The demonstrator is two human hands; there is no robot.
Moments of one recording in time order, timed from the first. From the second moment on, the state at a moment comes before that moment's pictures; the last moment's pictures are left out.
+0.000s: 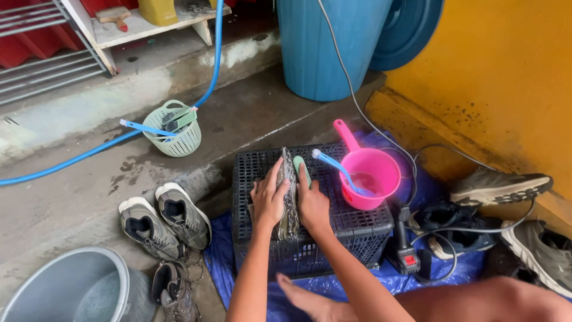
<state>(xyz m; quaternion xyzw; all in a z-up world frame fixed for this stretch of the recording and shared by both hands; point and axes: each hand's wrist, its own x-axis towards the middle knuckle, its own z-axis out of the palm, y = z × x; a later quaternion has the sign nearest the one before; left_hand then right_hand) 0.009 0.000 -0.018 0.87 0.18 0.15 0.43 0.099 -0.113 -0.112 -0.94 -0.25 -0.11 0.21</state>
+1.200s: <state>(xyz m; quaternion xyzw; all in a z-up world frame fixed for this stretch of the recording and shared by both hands) 0.022 0.016 -0.027 0.84 0.21 0.12 0.48 0.088 -0.126 -0.072 -0.86 -0.23 0.04 0.46</state>
